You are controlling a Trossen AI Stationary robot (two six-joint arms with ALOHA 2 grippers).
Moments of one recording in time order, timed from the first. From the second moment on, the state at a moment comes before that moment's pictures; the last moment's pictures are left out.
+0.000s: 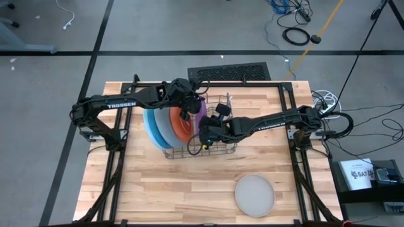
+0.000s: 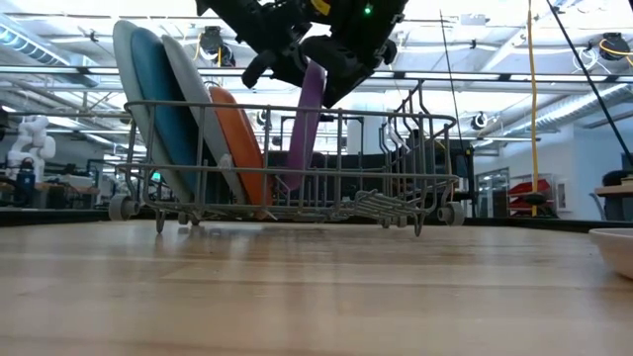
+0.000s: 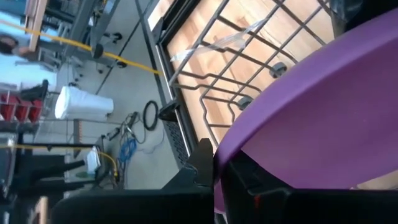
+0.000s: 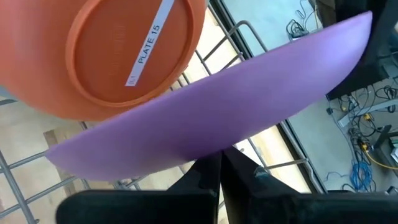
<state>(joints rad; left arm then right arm) 0.28 1.53 1.28 -0.34 -0.07 1.03 0.10 1.87 1.57 -0.72 0.74 0.25</state>
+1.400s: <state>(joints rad) 0.28 1.47 1.02 -0.10 -0.03 0.81 0.15 1.86 1.58 -0.70 0.75 0.32</state>
